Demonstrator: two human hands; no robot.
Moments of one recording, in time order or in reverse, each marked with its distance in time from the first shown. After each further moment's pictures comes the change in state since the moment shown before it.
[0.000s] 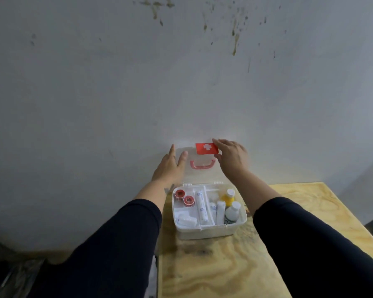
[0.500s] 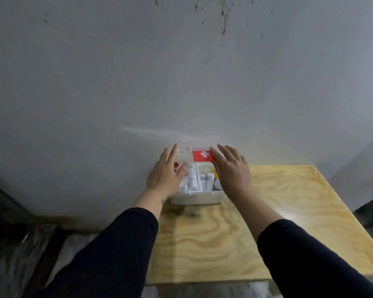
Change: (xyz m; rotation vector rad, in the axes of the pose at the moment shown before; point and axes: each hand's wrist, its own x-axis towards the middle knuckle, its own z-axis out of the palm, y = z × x) left_hand -0.096 -0.020 0.041 0.207 0.089 0.074; right_hand -0.124 0.021 -0.001 -0.074 0.183 -0.166
